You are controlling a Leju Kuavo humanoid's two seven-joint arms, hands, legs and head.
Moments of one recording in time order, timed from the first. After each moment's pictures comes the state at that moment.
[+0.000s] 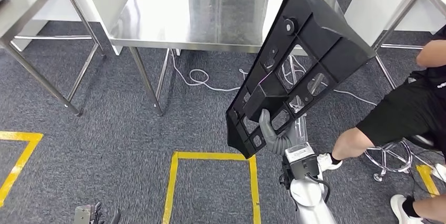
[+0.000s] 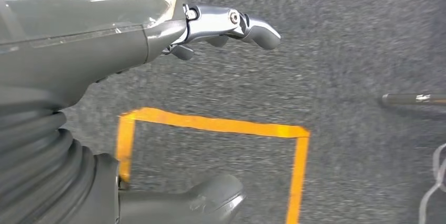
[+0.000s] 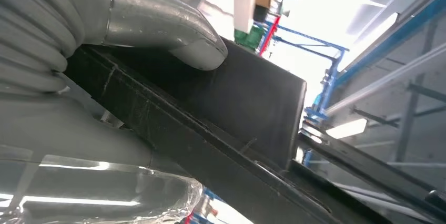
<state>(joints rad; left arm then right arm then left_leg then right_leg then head) -0.19 -0.04 0.56 -0.29 -0.27 0.11 -0.70 -0.14 0.04 0.26 -1.63 0.28 -0.18 -0.54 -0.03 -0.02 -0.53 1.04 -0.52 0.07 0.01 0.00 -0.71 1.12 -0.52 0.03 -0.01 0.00</state>
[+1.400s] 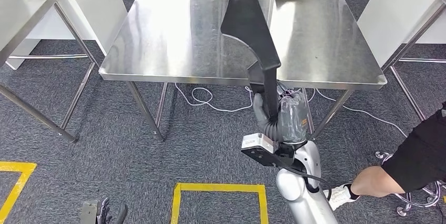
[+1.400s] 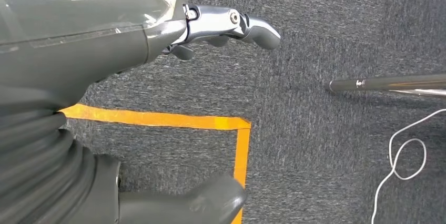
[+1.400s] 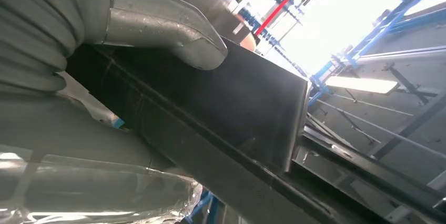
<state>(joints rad) -0.21 -0.05 0.56 -0.28 -0.30 0.09 -0.69 -0.24 0.03 0.35 -1.62 0.83 -0.48 -0.31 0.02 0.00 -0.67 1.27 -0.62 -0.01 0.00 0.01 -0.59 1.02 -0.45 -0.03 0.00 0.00</state>
